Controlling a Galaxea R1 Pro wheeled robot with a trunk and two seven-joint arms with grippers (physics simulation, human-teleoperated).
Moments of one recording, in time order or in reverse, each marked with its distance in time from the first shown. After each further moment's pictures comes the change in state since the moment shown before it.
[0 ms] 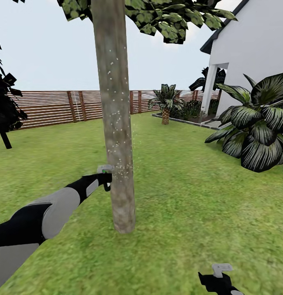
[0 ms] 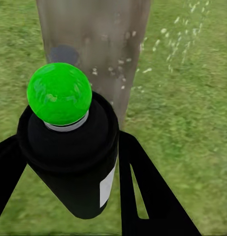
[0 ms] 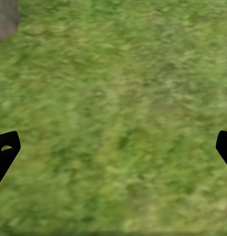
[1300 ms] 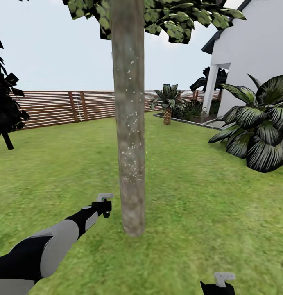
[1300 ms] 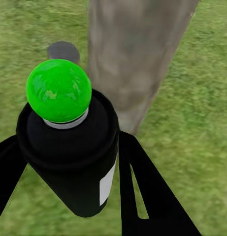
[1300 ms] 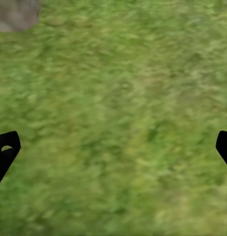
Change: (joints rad) left arm 0.250 -0.002 0.000 -0.004 0.001 -0.157 -0.002; right arm 0.042 -0.002 -0.004 0.001 -0.003 -0.003 0.002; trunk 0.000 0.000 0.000
